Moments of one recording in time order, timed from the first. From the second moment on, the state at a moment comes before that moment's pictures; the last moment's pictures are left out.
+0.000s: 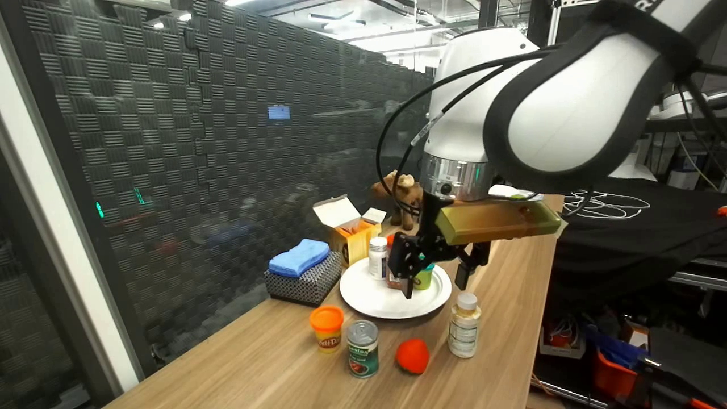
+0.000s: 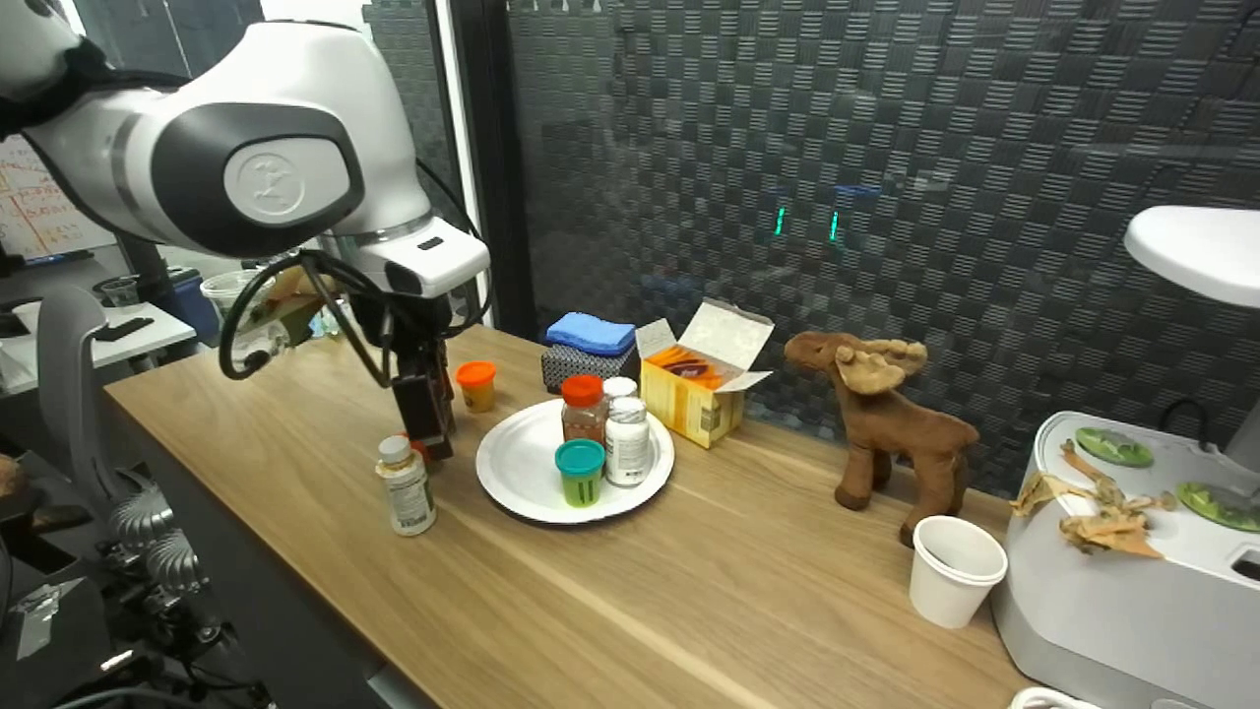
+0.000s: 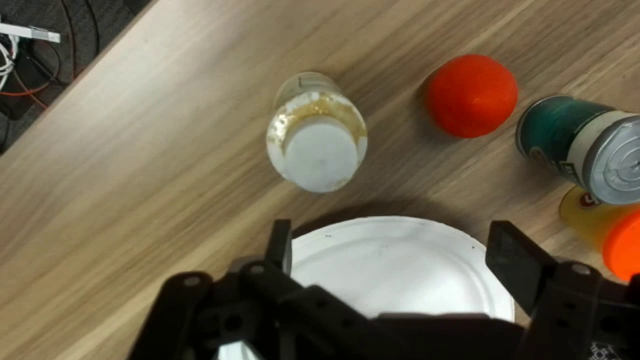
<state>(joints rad) 0.14 0.06 0.04 -2.51 -0.07 2.69 0.77</state>
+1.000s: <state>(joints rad) 0.10 -0.03 0.05 -2.60 -0.22 2.64 0.96</state>
